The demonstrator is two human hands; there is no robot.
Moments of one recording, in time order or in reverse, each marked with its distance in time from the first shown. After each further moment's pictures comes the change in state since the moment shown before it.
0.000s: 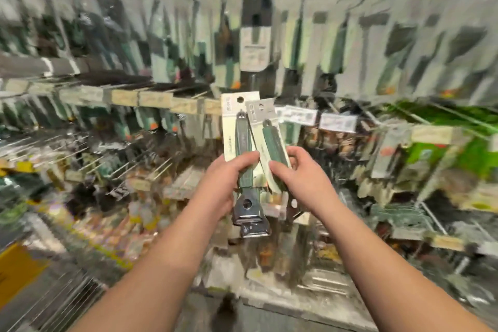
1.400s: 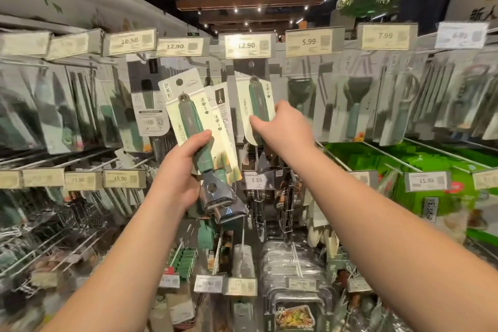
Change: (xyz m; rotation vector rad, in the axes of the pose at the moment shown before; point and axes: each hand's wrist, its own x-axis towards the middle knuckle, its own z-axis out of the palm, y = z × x) left_hand 0.083 0.071 0.164 -0.116 -0.107 0.195; right_hand 0.155 -0.035 -0.193 -0.459 0.476 -0.145
